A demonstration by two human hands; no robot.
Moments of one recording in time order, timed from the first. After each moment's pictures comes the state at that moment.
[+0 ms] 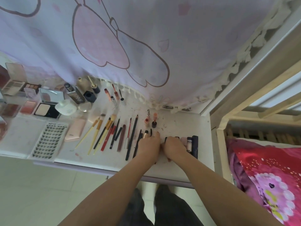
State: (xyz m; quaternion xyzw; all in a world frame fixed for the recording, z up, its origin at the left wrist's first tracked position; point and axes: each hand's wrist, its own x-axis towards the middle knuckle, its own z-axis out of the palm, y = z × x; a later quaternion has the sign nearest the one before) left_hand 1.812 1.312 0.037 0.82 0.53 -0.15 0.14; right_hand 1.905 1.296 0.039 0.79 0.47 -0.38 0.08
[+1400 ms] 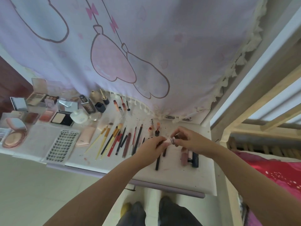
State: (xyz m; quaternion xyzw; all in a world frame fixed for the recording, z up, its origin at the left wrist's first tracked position) left_hand 1.785 1.308 0.094 0.79 0.44 0.10 0.42; right_hand 1.971 1.283 0.117 0.61 0.56 -0.53 -0.19
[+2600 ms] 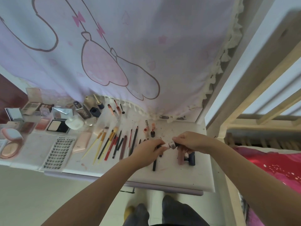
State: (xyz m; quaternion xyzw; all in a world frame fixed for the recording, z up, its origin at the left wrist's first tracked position) left_hand 1.790 1.312 0.092 0.84 0.41 0.01 0.36; right_hand 1.982 1.283 0.122 0.66 0.47 -0.58 -0.08
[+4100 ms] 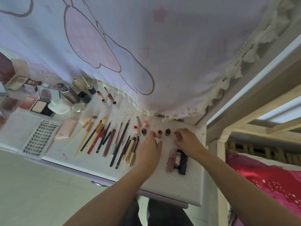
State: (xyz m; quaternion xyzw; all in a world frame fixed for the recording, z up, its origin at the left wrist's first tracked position) left_hand 1.863 1.306 0.031 0.68 0.66 0.13 0.29; right_hand 2.028 1.317 0.017 0.70 0.61 -0.34 -0.10
